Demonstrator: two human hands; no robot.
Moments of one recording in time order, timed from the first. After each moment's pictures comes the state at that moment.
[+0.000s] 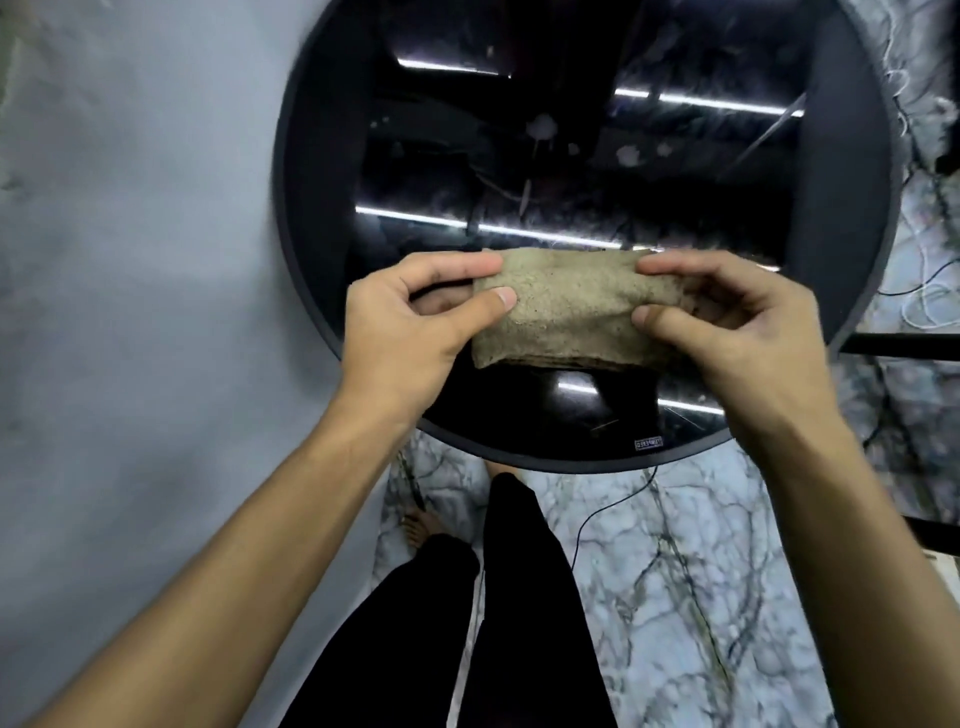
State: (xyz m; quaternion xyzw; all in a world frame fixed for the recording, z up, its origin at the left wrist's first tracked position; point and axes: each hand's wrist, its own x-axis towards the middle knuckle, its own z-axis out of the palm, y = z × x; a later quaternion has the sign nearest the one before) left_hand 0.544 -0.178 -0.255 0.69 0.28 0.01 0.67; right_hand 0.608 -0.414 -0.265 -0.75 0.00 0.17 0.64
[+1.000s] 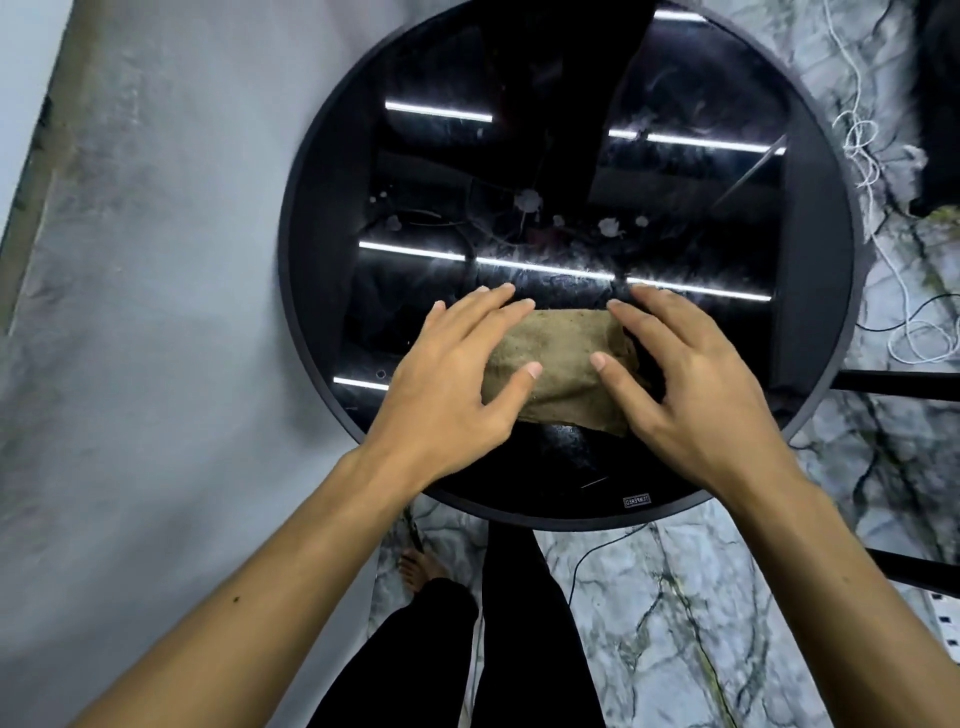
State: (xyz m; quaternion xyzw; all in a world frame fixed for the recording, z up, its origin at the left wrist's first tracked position) left_hand 0.568 -0.182 -0.268 0.94 0.03 -0.06 0.35; right_hand 0.627 -0.406 -0.272 -0.95 -0.21 0.09 0.23
